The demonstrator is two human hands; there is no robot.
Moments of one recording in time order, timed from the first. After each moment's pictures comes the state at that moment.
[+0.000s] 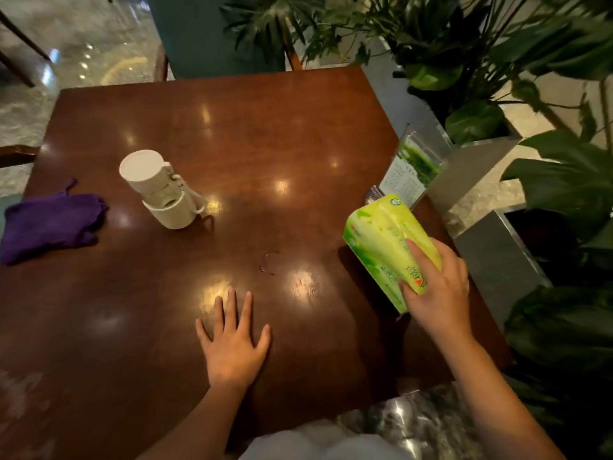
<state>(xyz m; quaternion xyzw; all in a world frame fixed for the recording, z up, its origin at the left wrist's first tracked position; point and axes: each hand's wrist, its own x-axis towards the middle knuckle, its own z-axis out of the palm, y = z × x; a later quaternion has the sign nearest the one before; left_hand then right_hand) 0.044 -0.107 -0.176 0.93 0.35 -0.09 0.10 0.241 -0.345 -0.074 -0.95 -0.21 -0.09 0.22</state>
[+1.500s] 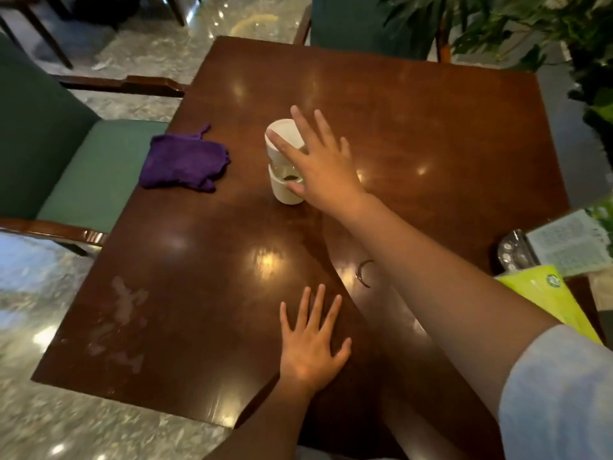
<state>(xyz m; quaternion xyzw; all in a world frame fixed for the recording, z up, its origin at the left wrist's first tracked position) 0.046 -0.105 -0.179 0.93 0.35 -0.03 0.12 0.234 0.028 -0.033 -0.77 -0.63 -0.02 0.08</state>
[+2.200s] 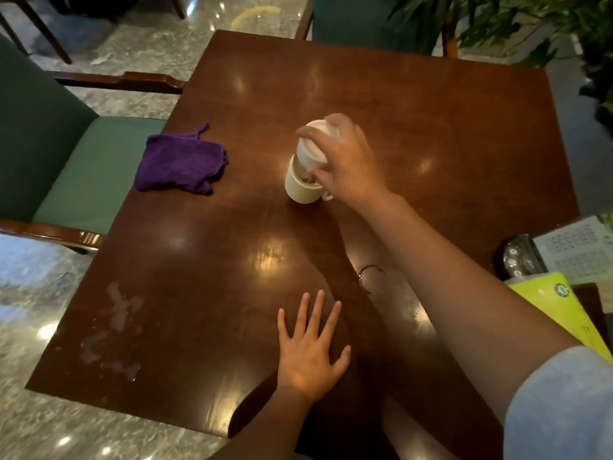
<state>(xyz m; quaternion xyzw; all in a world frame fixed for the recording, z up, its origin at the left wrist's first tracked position) 0.044 -0.104 -0.180 0.93 0.35 -0.05 0.12 0.264 0.016 -0.029 -0.77 -0.59 0.03 0.25</state>
